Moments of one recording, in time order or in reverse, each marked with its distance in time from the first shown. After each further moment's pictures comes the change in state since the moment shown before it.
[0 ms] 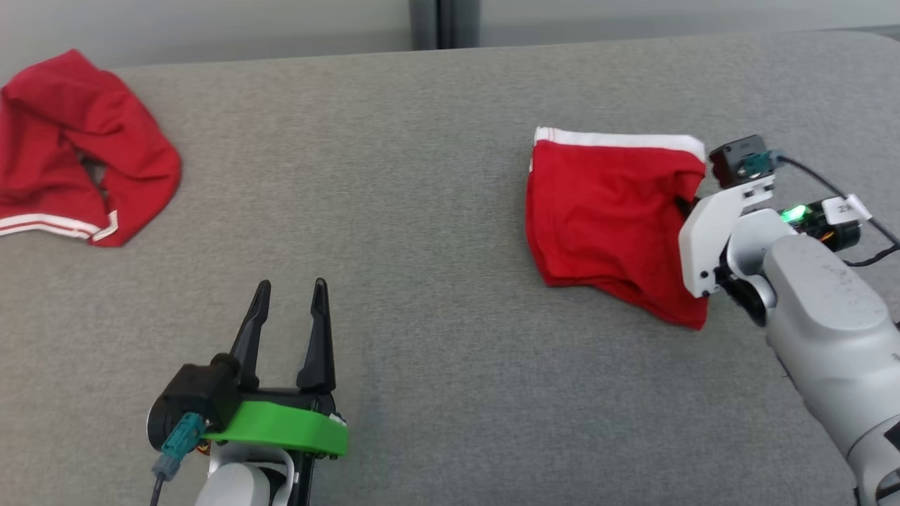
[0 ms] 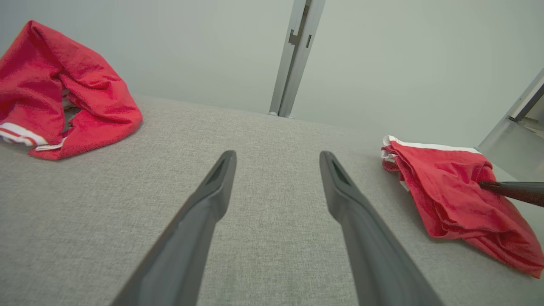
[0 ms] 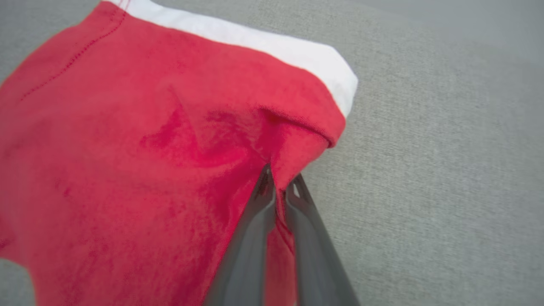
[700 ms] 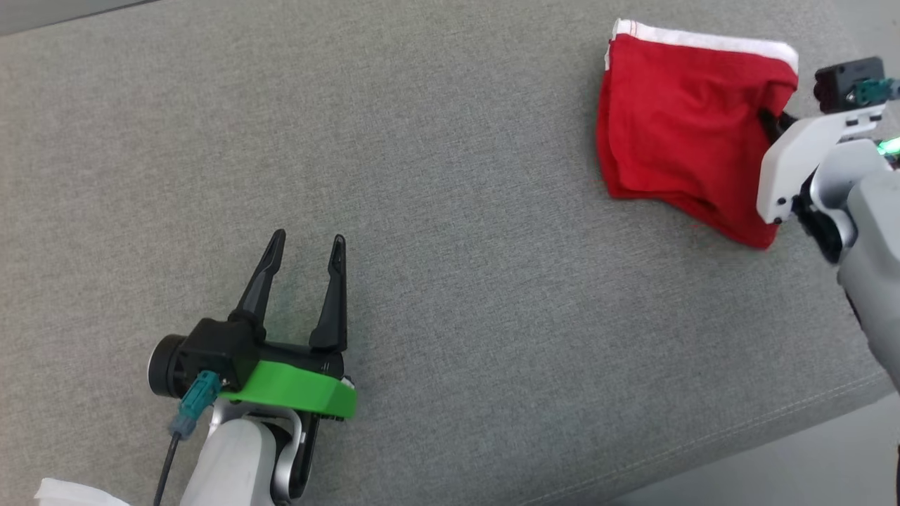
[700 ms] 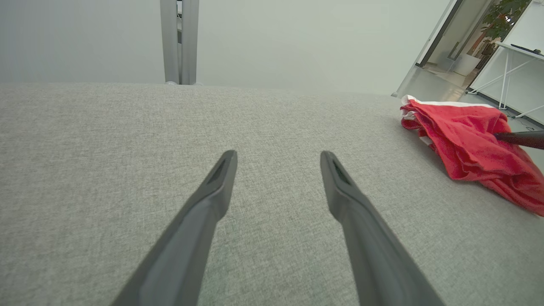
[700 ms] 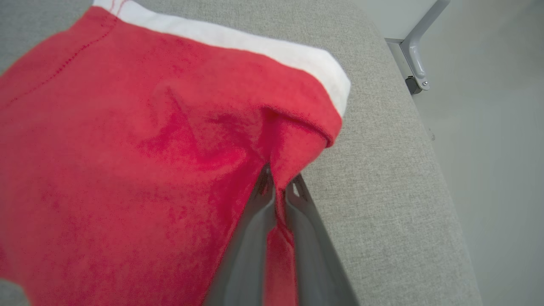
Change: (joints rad) left arm -0.113 -0.001 -0.022 0.019 0.101 -0.039 0.000; right arm -0.119 -0.107 -0.069 0.041 0.027 0.000 -0.104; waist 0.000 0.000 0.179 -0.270
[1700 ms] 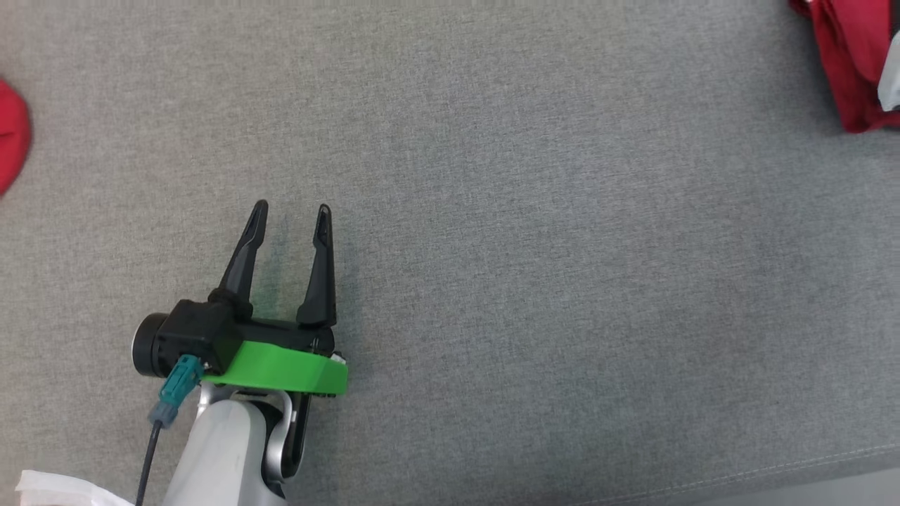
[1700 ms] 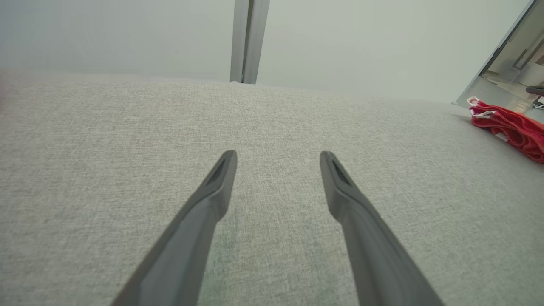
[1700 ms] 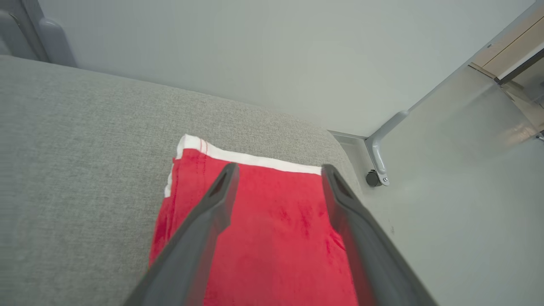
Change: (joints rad) left arm -0.037 0.000 0.021 -0.042 -0.005 0.009 0.000; right arm -0.280 -0.093 -0.110 0.209 -0.247 0.000 -0.214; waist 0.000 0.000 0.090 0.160
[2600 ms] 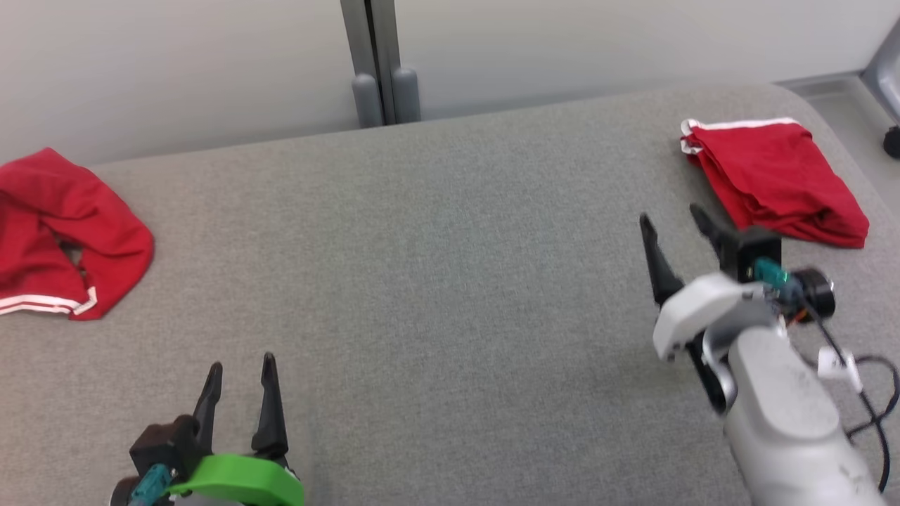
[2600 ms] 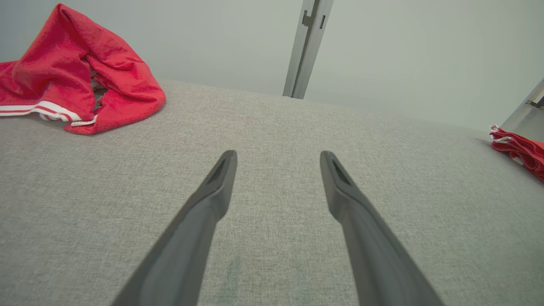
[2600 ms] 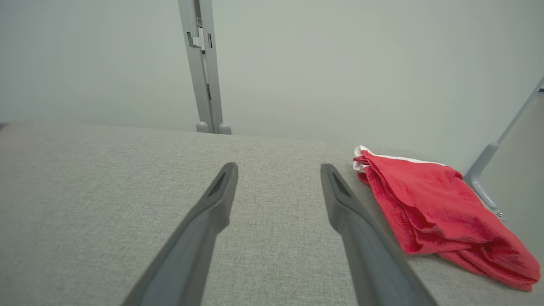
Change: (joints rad) left arm 0.223 0.000 0.141 0.181 -0.063 0.007 0.000; right arm 0.668 0.370 -0.190 -0.442 -0.099 0.000 -0.127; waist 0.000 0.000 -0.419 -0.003
